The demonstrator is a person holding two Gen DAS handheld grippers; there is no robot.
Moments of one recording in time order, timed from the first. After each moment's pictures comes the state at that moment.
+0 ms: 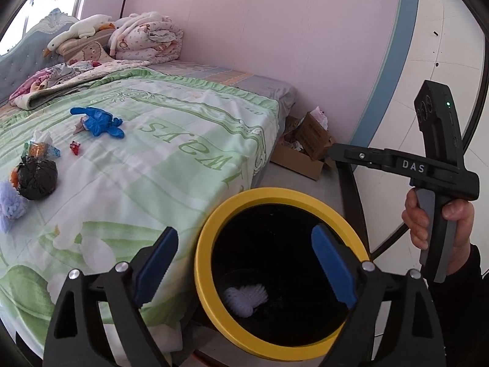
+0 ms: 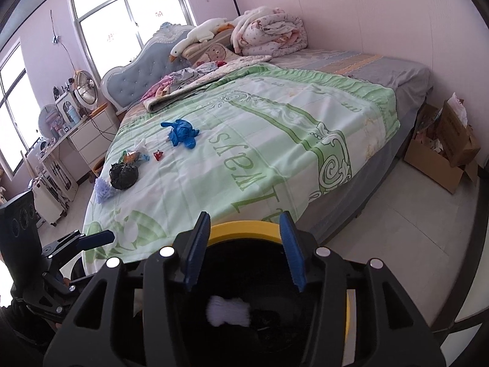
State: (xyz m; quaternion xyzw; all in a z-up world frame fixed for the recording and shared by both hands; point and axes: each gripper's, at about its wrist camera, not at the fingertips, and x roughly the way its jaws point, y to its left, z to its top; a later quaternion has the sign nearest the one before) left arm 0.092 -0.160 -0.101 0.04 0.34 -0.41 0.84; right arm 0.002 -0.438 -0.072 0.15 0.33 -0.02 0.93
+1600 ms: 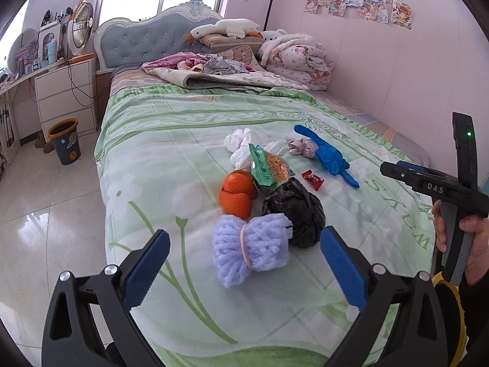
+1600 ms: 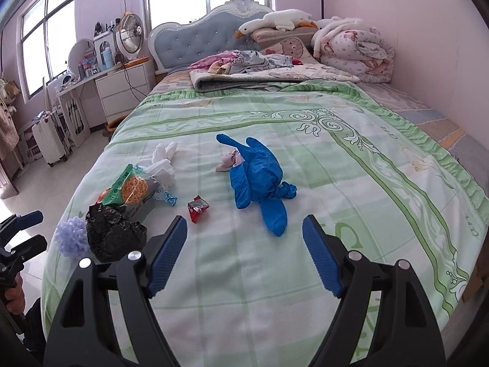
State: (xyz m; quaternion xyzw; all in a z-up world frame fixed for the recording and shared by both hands) left arm 0.275 0.056 -0.121 -0.05 0.34 -0.13 0.93; right arm 0.334 -0.265 -0.107 -0.01 0.34 0.08 0.94
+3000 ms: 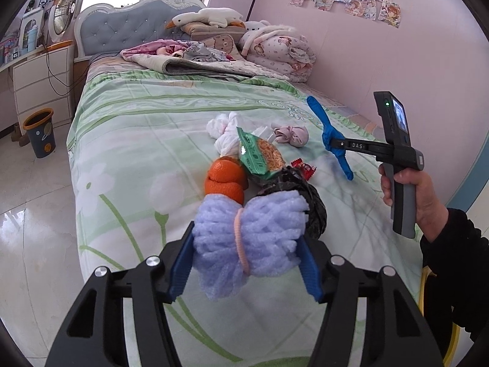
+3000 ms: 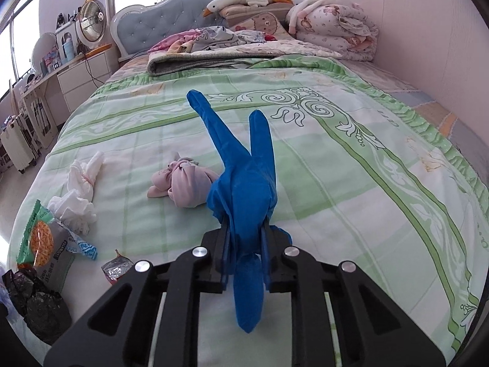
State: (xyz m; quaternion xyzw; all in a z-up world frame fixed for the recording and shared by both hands) left arm 0.296 0.062 -0.143 -0.07 0.35 -0.19 0.92; right arm 0.460 -0.278 -0.155 0.00 0.38 0.01 0.93
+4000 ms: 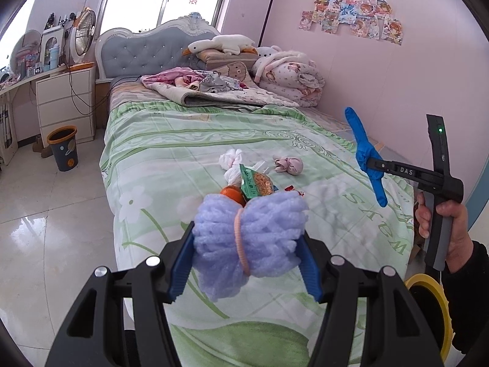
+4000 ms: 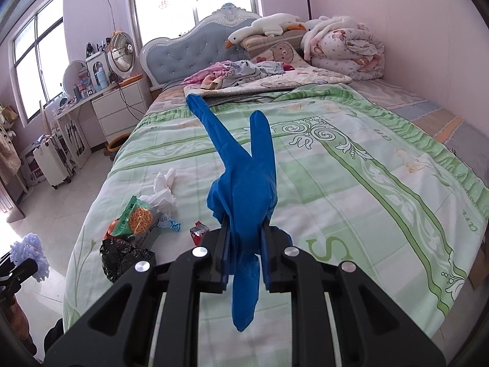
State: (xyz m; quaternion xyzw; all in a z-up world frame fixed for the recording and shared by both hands) left arm 0.235 0.071 -0.084 -0.07 0.30 -0.15 0.94; right arm 0.325 -0.282 -0.064 0.04 0.32 0.08 0.94
